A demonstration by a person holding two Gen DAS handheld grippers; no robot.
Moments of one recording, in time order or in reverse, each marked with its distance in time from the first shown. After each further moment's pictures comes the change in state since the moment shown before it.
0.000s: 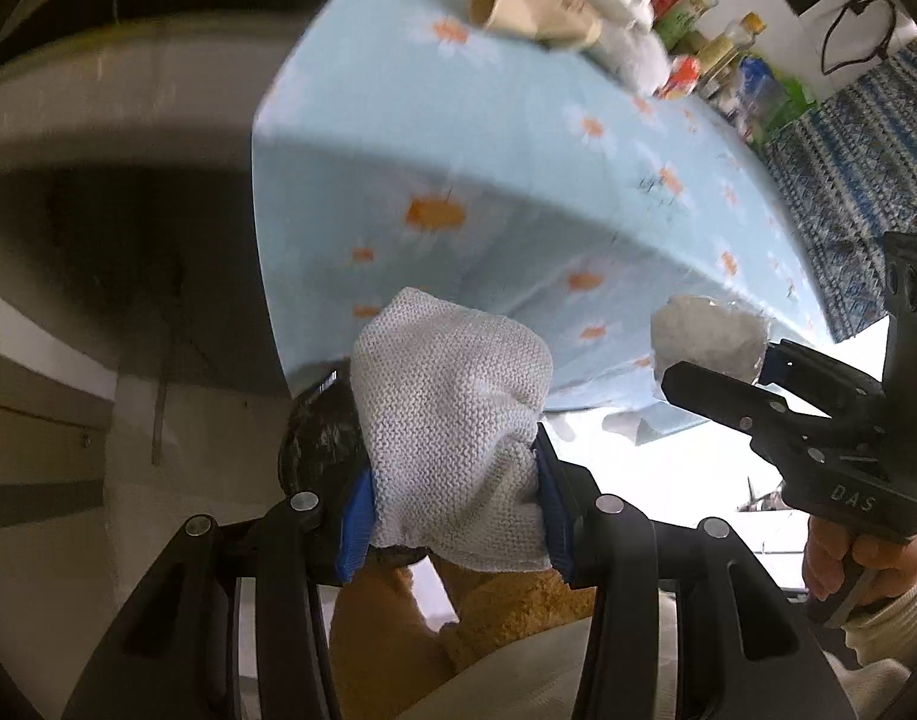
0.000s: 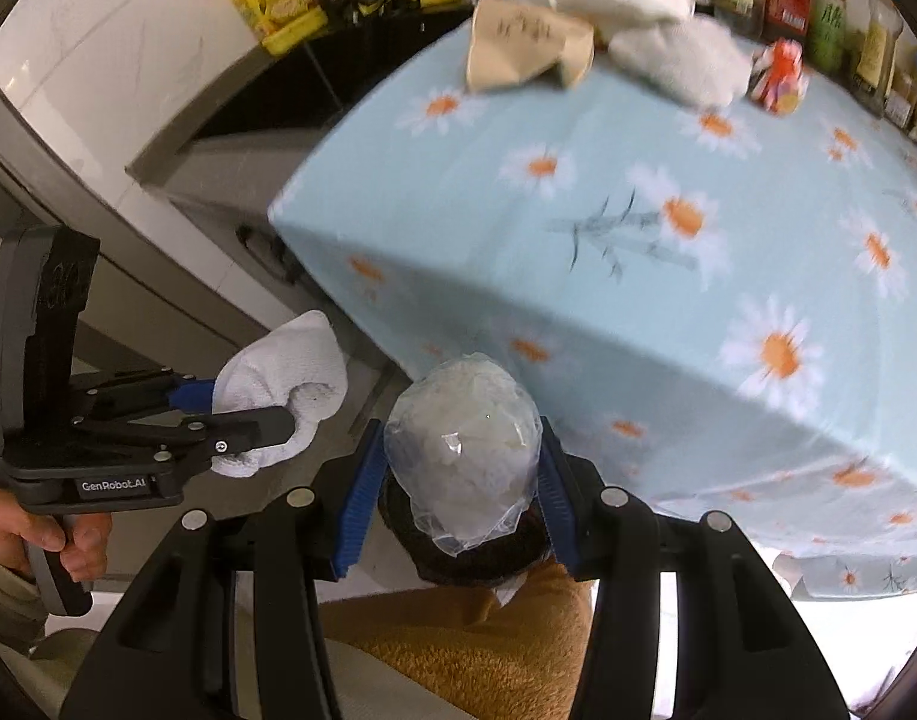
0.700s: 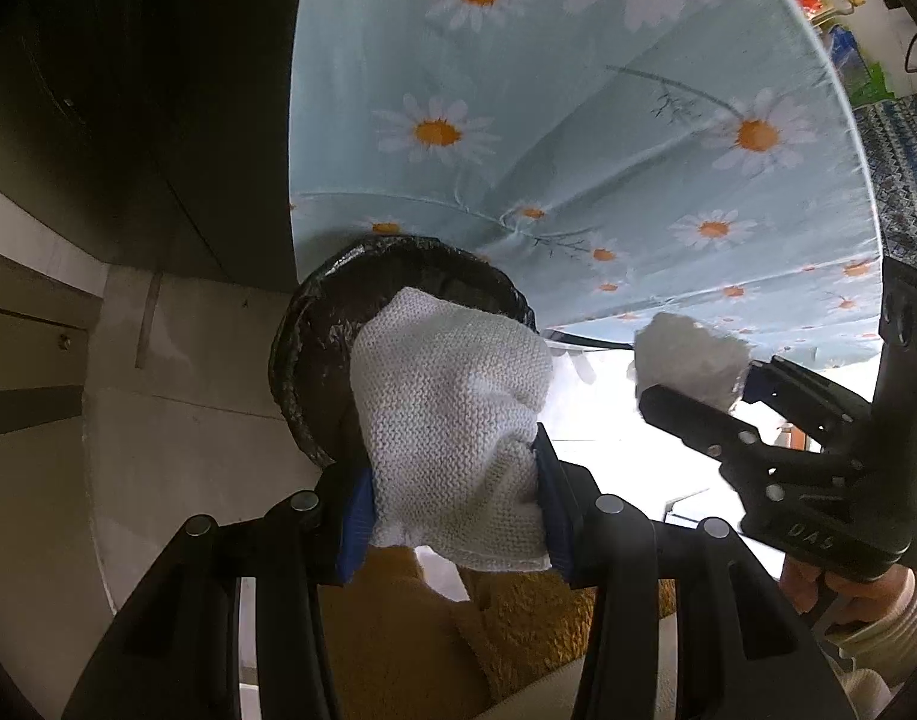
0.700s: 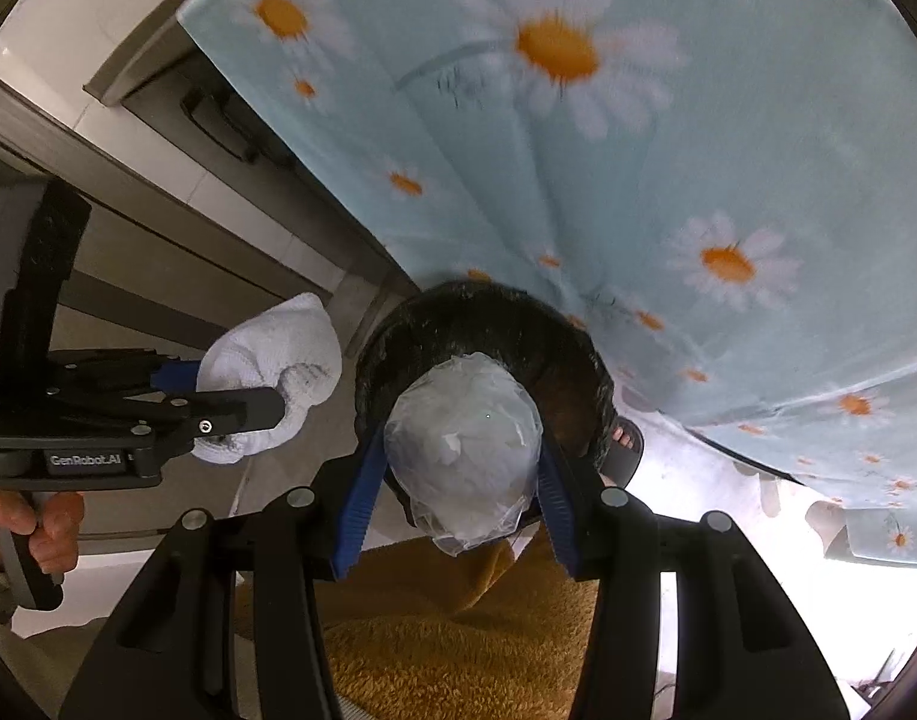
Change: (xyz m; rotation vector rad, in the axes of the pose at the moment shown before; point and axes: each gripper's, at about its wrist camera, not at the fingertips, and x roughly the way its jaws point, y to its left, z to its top) left arm 0.087 0.039 -0.044 -0.122 0.174 0.015; right arm 0.110 -0.011 -0.065 0.020 0.177 0.023
